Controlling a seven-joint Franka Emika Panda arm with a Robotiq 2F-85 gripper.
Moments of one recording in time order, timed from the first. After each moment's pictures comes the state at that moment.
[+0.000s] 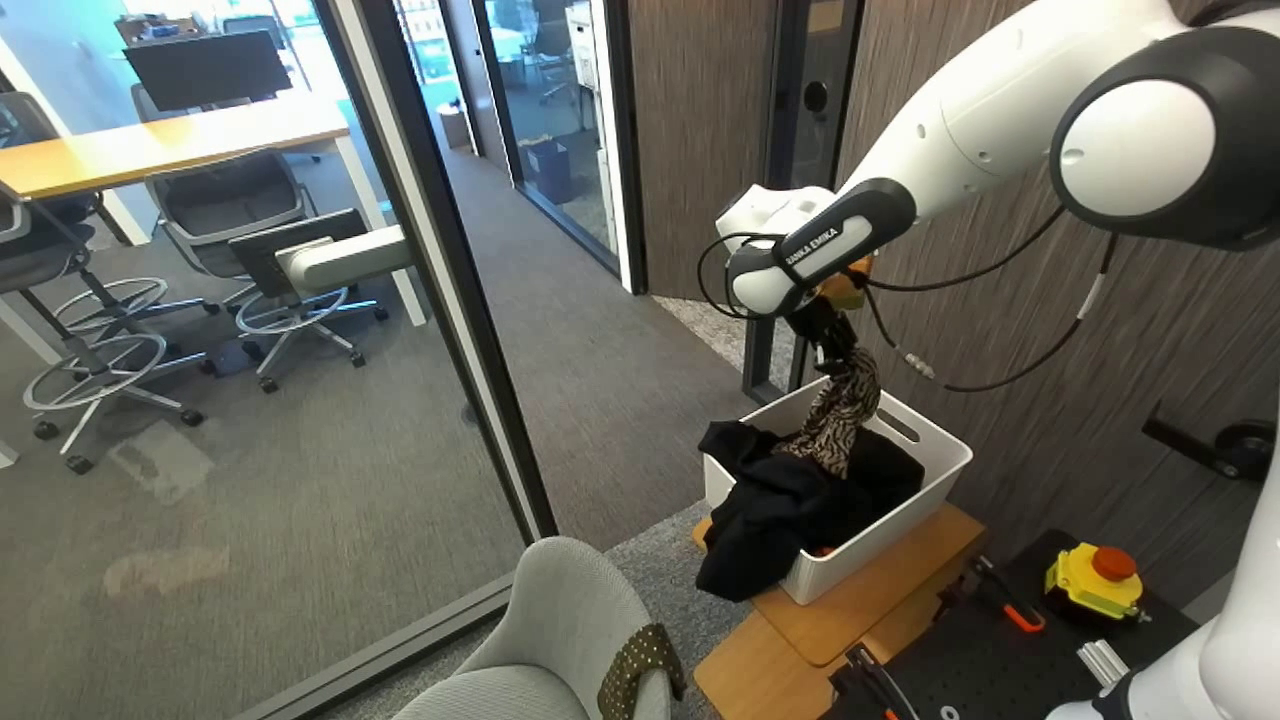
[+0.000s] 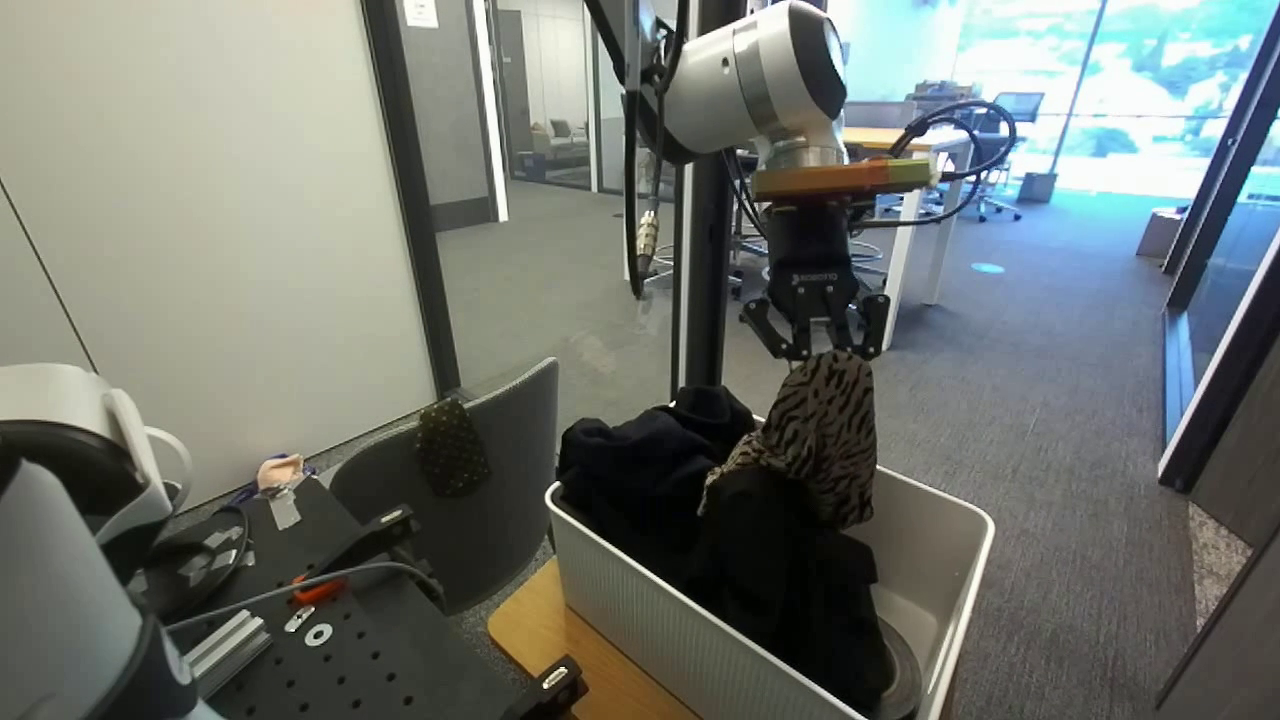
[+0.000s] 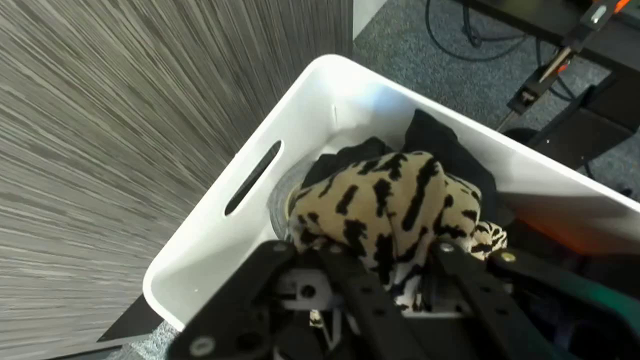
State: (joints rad) arm -0.07 0.46 0.04 -1.85 -0.50 1.82 -0.42
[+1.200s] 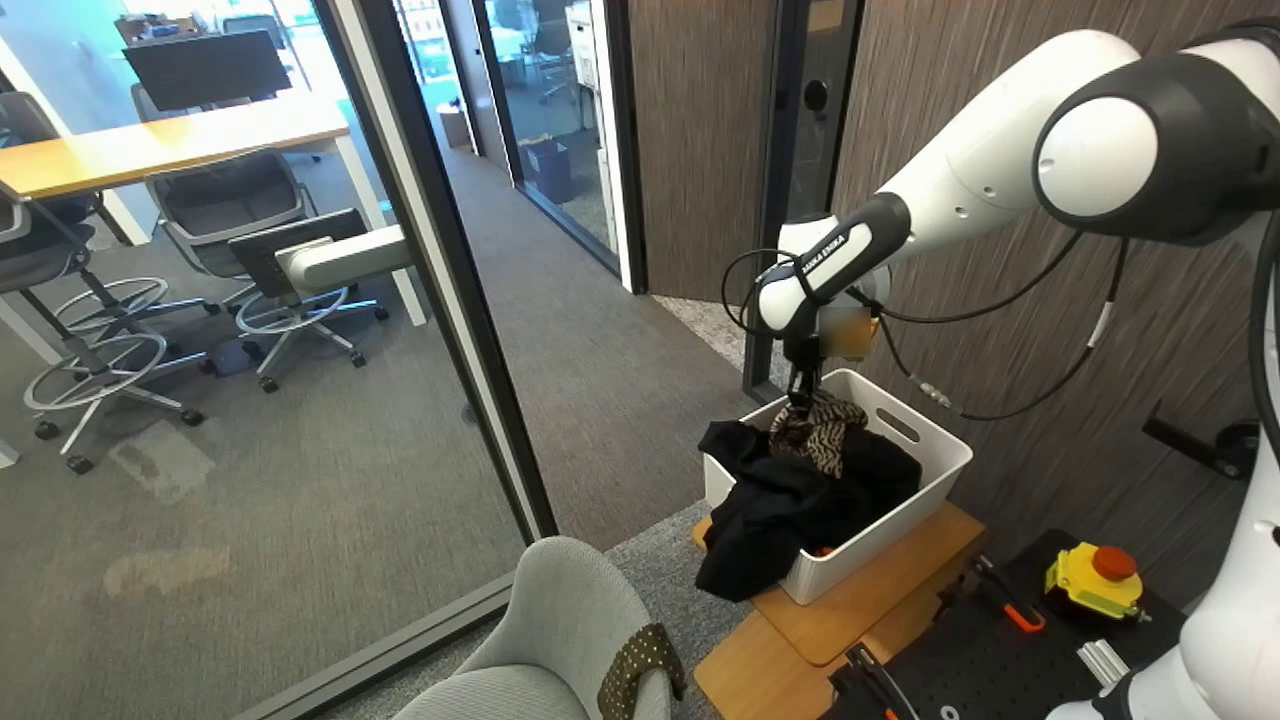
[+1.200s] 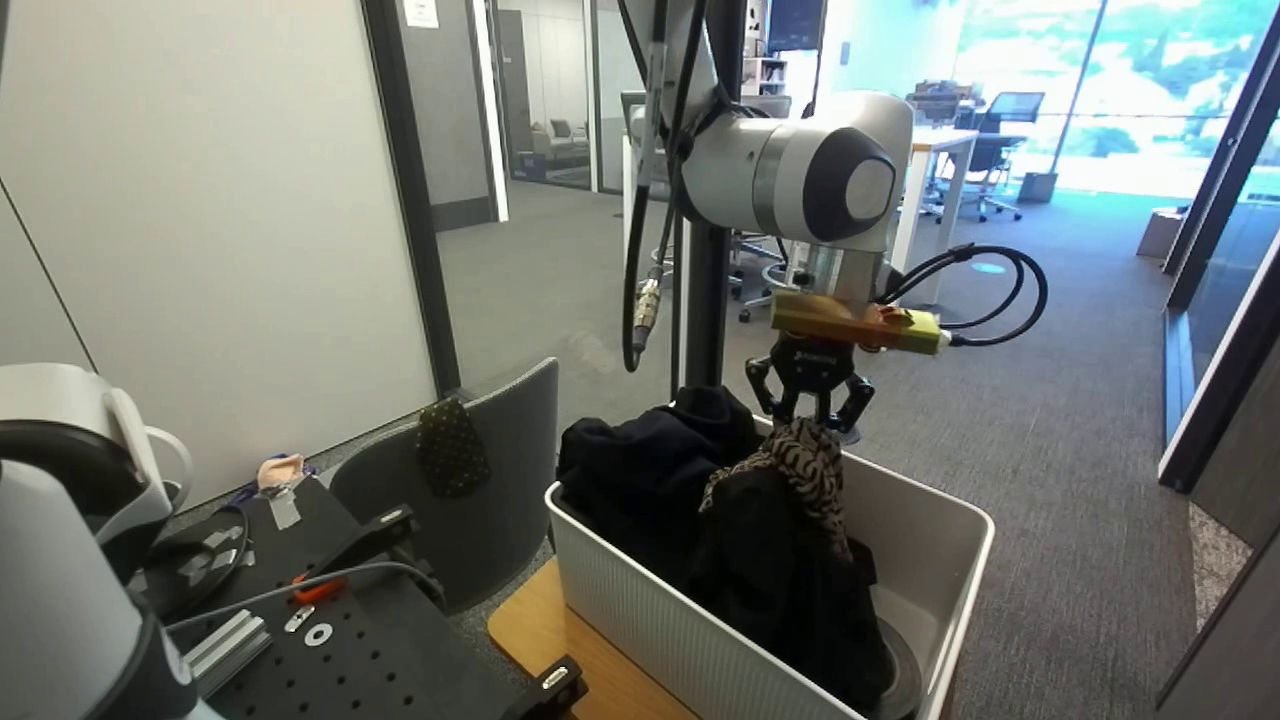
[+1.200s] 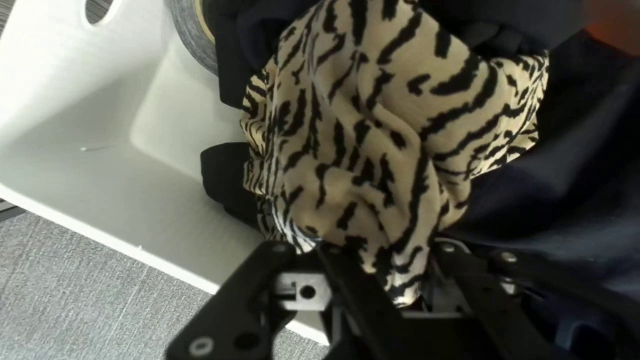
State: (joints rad) arm -0.20 0.55 0.06 -1.97 -0.10 2.35 -0.64
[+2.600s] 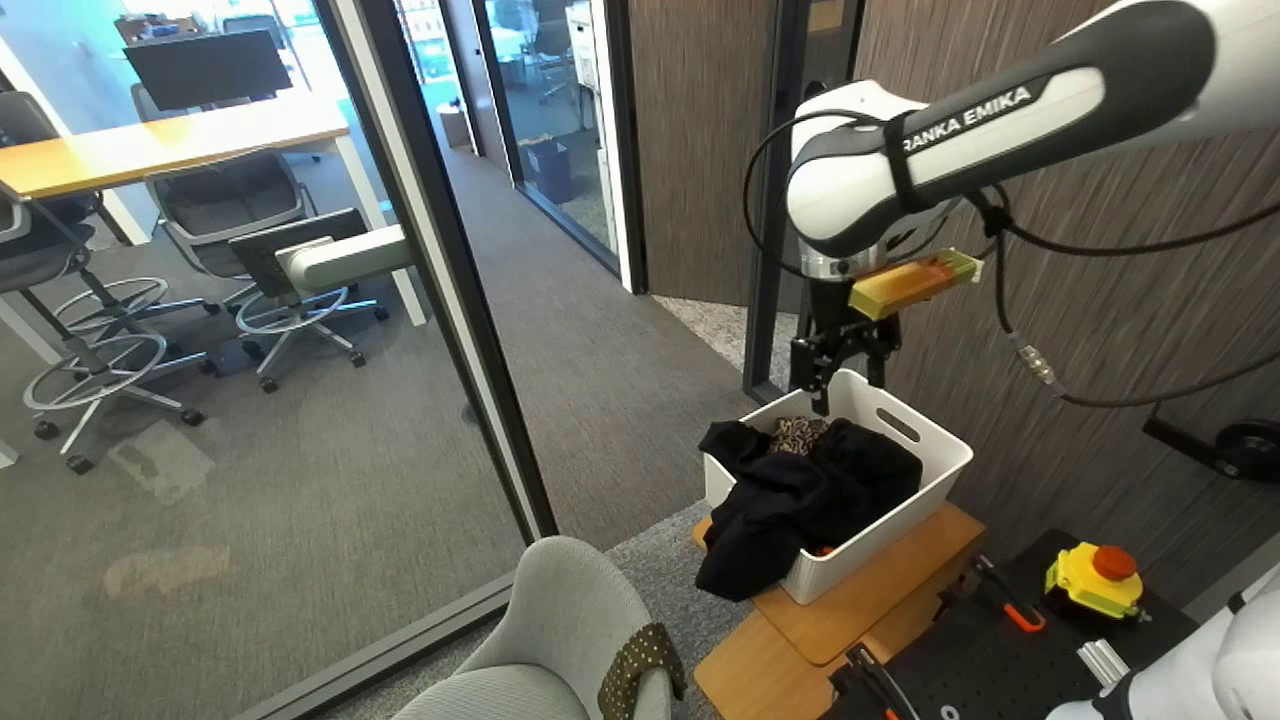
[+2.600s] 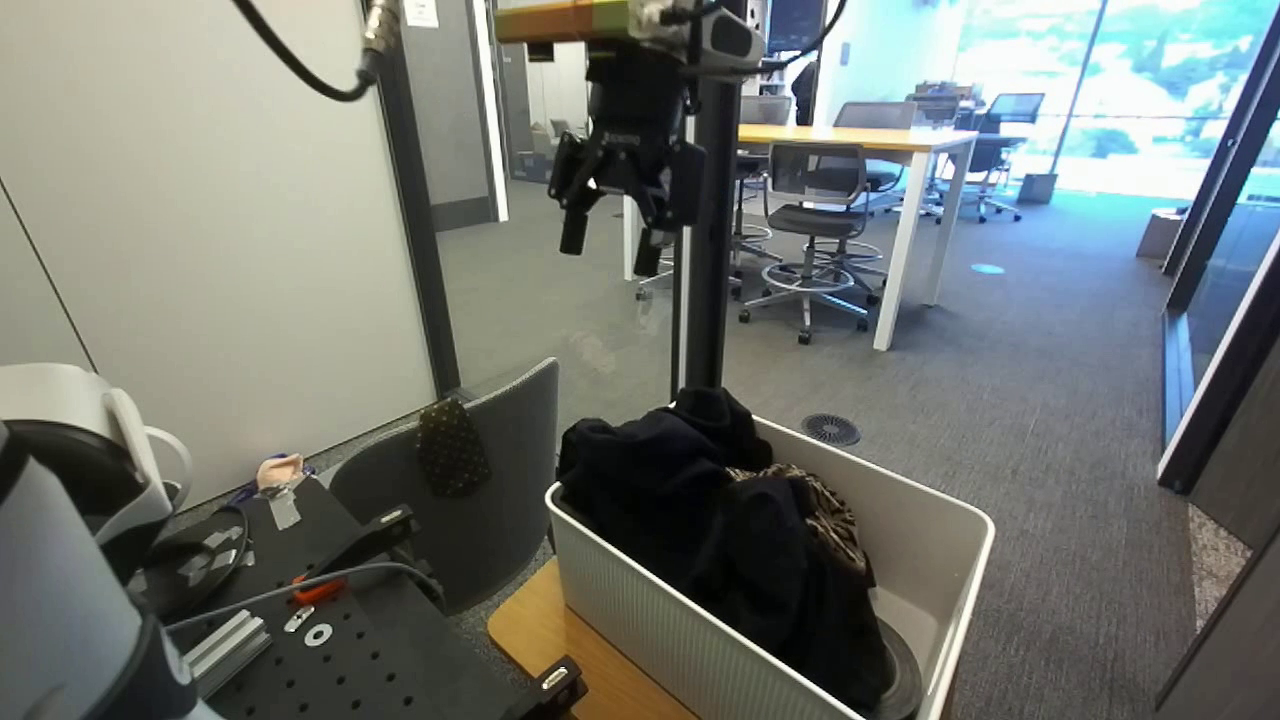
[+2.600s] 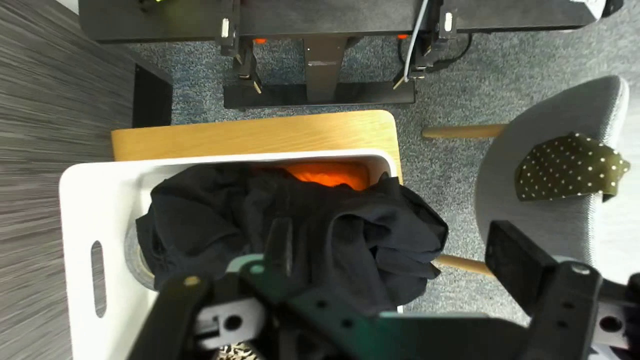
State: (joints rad) arm 0.00 -0.19 0.06 -2.35 0.01 1.87 0.05
